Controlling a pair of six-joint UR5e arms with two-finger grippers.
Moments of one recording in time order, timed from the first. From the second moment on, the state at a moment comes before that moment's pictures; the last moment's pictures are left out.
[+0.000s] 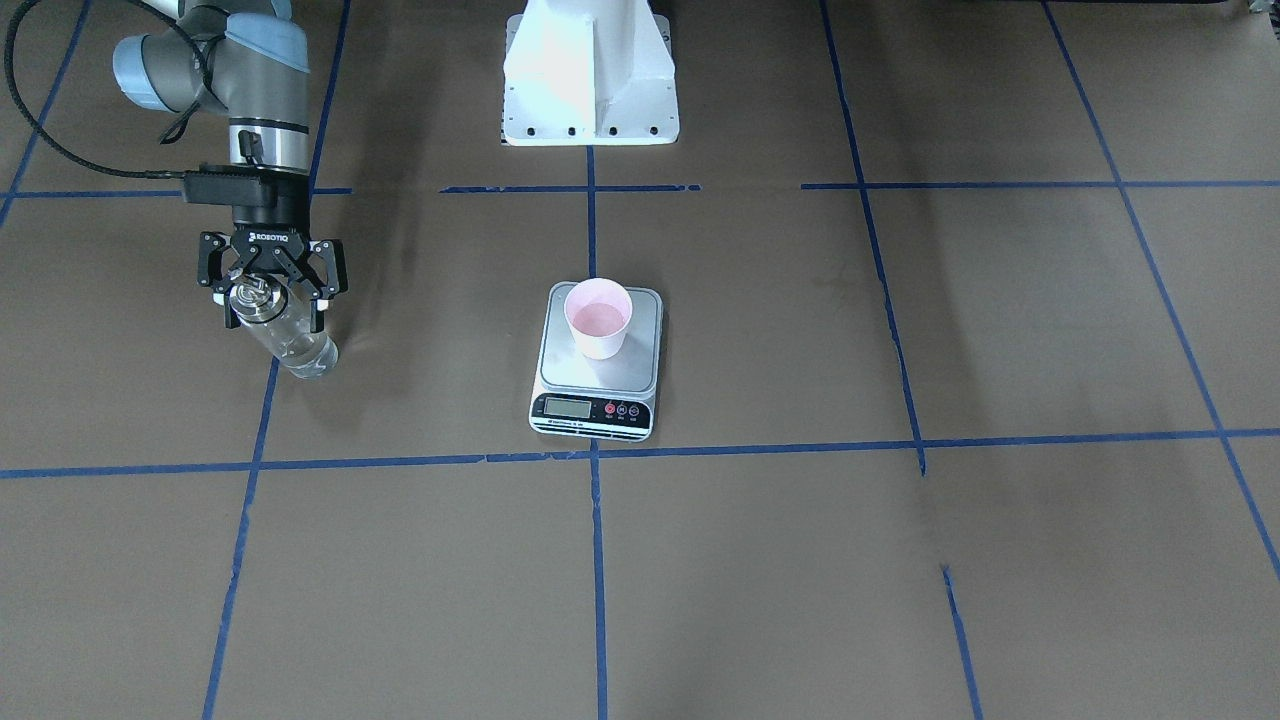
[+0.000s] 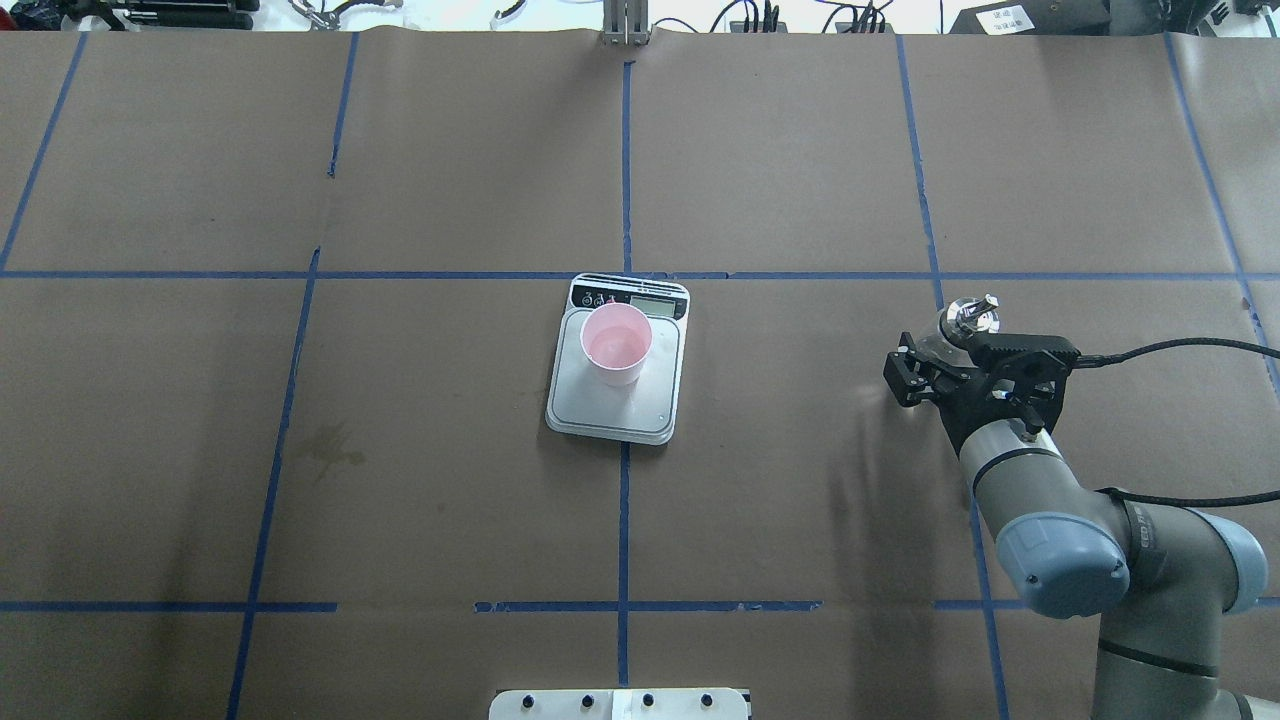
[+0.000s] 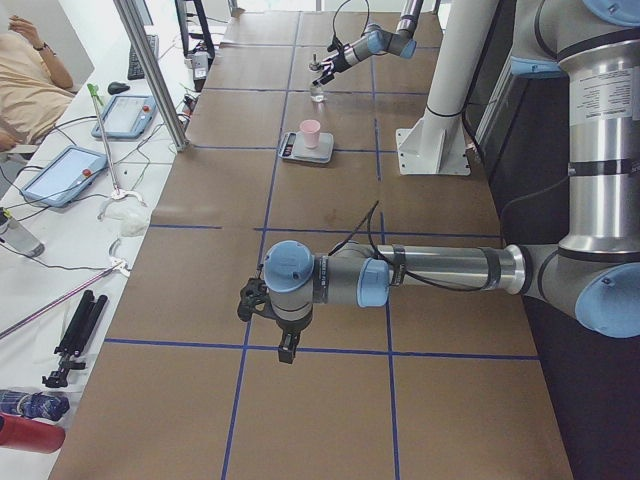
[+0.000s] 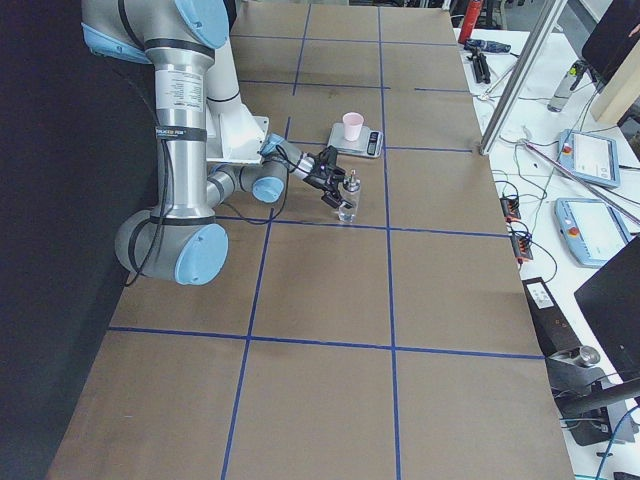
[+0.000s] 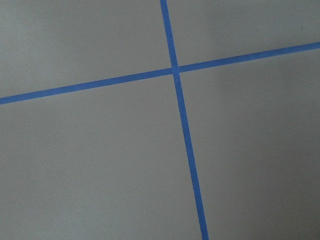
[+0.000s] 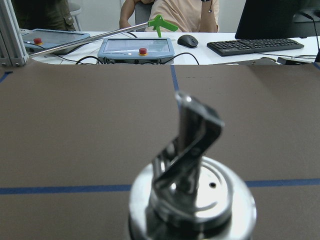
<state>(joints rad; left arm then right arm) -1.59 -1.45 -1.70 -1.61 -2.37 0.16 0.29 -1.58 1.91 -1.03 0.79 1.38</state>
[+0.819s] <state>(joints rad) -1.59 -1.45 -1.70 -1.61 -2.37 0.16 0.15 -1.69 1.91 -1.02 0.65 1.44</state>
